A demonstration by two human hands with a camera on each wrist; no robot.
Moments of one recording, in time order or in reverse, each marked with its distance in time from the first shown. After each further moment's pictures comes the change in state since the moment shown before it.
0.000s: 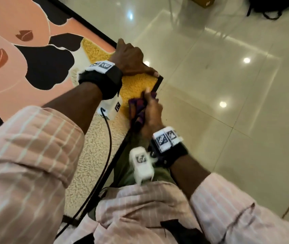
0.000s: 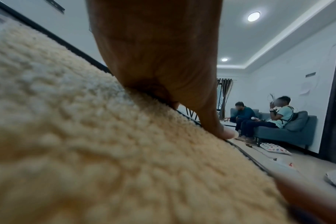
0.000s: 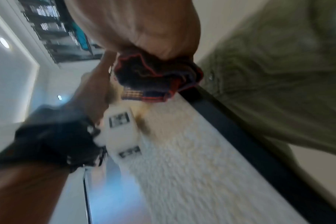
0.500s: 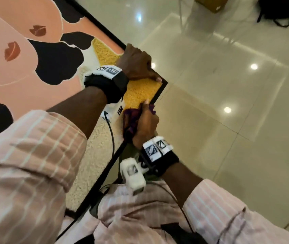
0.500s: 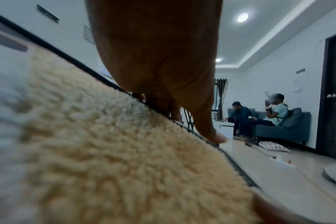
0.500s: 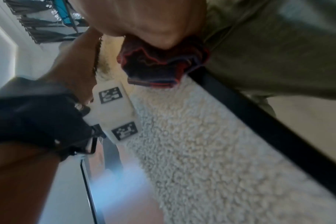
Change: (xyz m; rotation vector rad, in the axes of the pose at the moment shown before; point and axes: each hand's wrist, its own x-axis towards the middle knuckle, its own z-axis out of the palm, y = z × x) left_hand -0.021 -0.010 0.011 -0.147 0.065 0.004; right_hand -0.029 0.040 0.023 -0.091 0.136 0.060
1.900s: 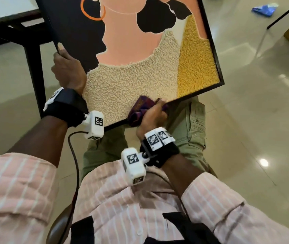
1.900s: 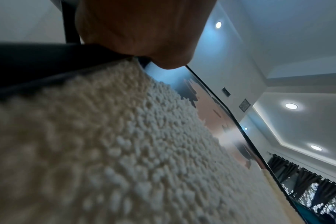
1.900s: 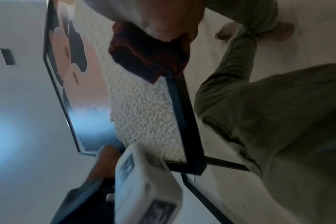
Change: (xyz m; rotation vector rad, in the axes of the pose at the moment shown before) left_hand -0.309 -0.125 0.007 -0.592 0.881 -1.694; right_hand -0.085 0.086 0.050 -0.171 -0.169 -0.013
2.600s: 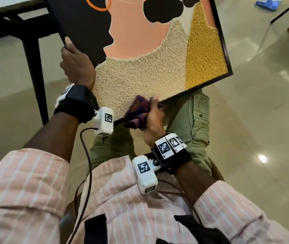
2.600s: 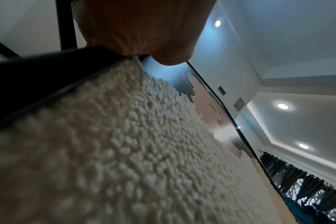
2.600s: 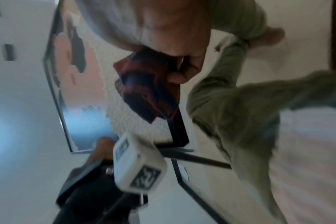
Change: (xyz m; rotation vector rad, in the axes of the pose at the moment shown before) left_hand -0.006 0.003 0.016 -0.073 0.043 -0.017; right_hand 0.007 0.030 -0.015 -0.244 -0.280 0.115
